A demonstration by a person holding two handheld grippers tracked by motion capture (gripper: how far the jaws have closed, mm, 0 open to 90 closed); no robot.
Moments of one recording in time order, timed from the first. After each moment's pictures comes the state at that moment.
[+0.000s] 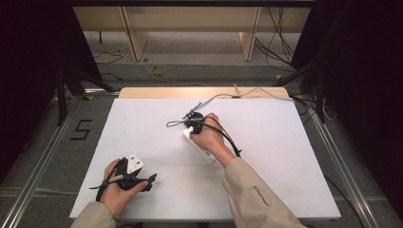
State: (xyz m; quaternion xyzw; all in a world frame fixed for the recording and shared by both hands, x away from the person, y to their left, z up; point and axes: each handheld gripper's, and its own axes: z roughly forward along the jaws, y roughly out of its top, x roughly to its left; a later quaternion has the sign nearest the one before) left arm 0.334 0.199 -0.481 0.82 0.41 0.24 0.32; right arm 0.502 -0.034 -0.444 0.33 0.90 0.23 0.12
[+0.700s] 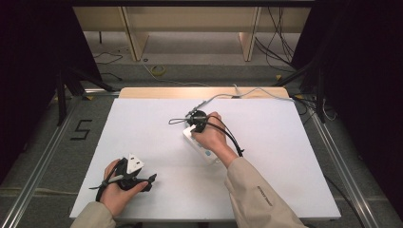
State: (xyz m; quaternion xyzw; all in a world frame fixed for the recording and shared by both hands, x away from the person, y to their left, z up) left arm 0.334 0.201 -0.482 0.82 0.41 0.24 0.32; right arm 0.502 -0.043 -0.435 0.34 0.89 0.26 0.12
